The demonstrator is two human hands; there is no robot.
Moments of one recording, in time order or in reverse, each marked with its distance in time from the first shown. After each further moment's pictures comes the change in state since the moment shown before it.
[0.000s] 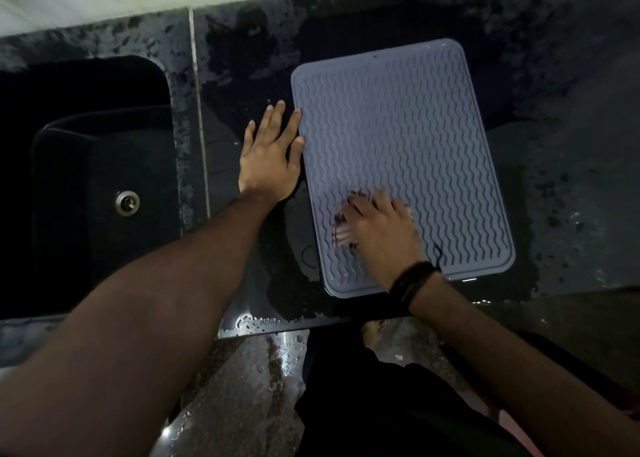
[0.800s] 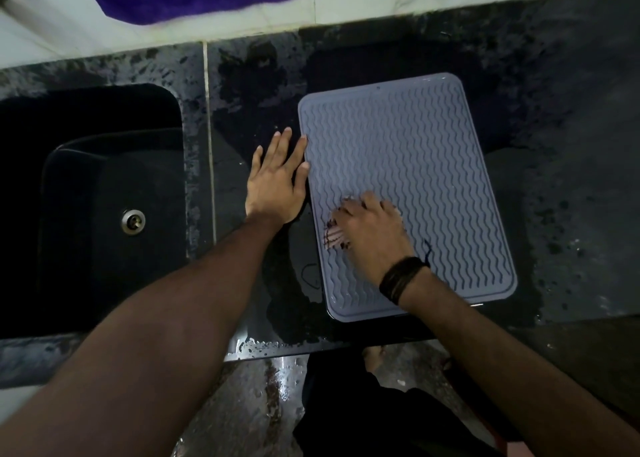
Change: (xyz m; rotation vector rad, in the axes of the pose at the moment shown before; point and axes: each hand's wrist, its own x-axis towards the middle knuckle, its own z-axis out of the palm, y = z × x) left_hand -0.001 0.000 -0.001 0.008 -0.010 -0.004; right_hand 0.036 -0.003 -0.011 -0.002 0.062 -0.041
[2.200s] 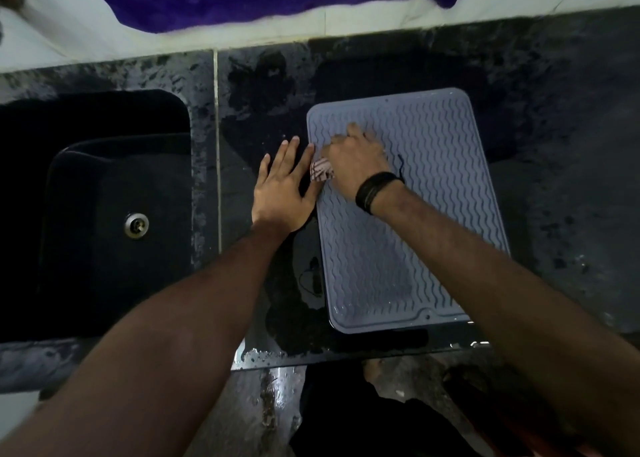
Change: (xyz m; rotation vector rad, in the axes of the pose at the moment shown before) left_hand 0.001 -0.002 0.002 0.014 -0.005 -0.001; right_hand 0.119 0.018 -0.035 -0.098 0.098 0.000
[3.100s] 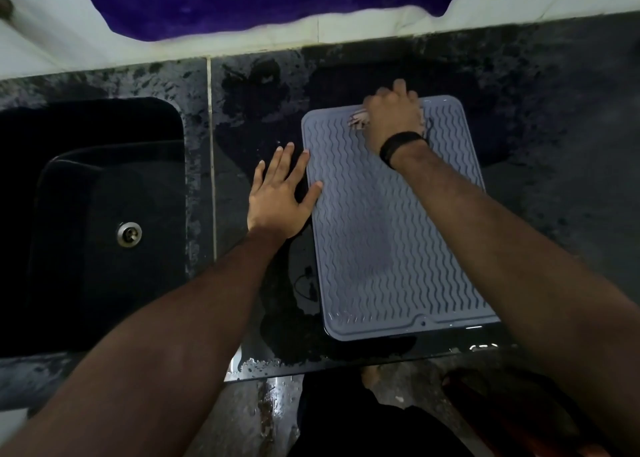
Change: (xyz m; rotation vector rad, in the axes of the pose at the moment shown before) left_hand 0.000 -0.004 0.006 -0.011 0.019 0.002; right_hand 0.044 0.074 0.001 -0.031 0.033 0.280
